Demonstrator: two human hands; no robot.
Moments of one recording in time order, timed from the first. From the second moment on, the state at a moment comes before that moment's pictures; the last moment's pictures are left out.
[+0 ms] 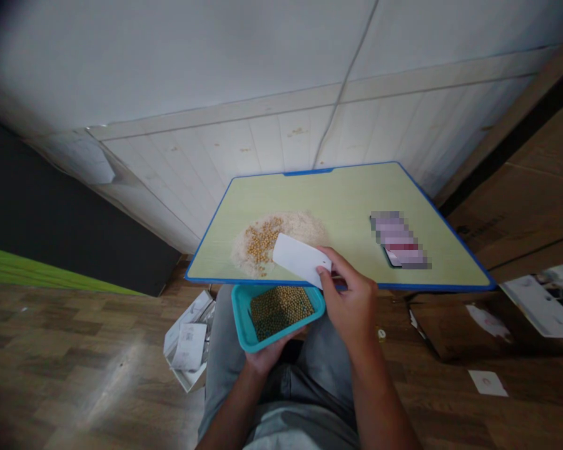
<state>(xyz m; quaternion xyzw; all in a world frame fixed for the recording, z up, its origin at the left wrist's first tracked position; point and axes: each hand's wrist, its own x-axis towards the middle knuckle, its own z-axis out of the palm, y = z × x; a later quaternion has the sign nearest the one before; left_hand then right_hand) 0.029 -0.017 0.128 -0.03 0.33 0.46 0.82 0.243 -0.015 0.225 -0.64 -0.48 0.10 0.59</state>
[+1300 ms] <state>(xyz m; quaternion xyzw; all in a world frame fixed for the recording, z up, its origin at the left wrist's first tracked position) 0.028 -0.020 0.118 -0.07 0.36 0.47 0.81 0.253 0.010 0.231 -0.64 -0.47 0.11 0.60</state>
